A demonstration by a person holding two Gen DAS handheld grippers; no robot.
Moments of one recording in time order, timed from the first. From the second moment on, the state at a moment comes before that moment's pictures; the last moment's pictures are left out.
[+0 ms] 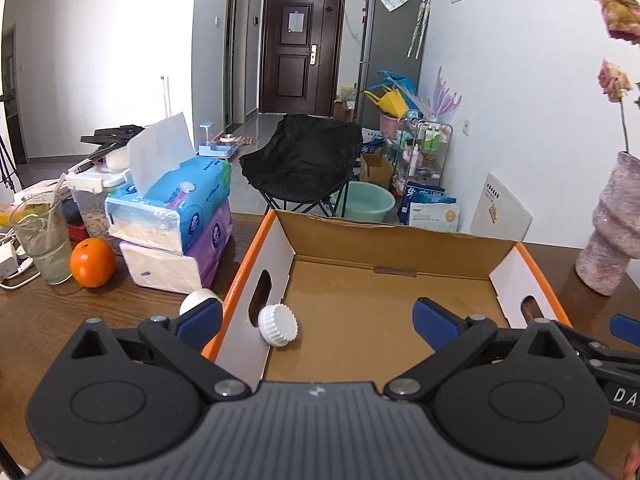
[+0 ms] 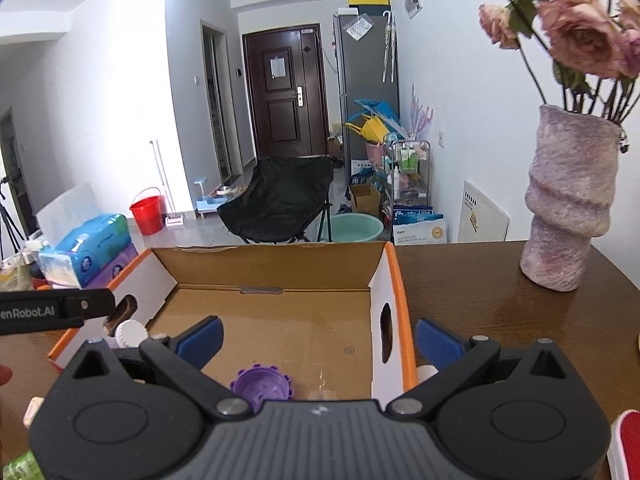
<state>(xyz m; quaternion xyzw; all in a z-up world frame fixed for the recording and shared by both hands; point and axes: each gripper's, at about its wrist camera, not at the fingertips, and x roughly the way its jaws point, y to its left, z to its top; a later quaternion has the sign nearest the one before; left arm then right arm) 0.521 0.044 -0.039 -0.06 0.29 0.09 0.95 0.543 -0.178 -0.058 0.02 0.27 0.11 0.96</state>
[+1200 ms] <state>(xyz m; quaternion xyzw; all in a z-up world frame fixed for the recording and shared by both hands) 0.333 0.061 -0.029 -0.07 0.28 0.07 0.96 0.350 -0.206 -0.058 0.01 0.23 0.13 0.97</state>
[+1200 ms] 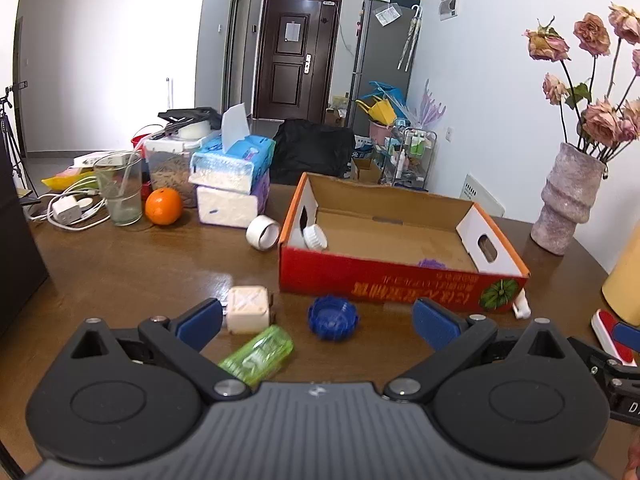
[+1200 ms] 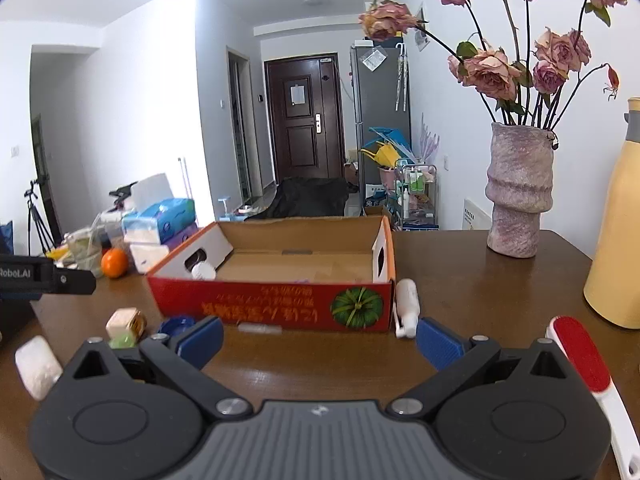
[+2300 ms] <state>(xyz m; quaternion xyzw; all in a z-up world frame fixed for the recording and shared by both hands) 0.181 0.132 -0.071 -0.08 0.31 0.13 0.94 0.230 -0.124 -0.109 -0.06 0.30 0.22 0.93</state>
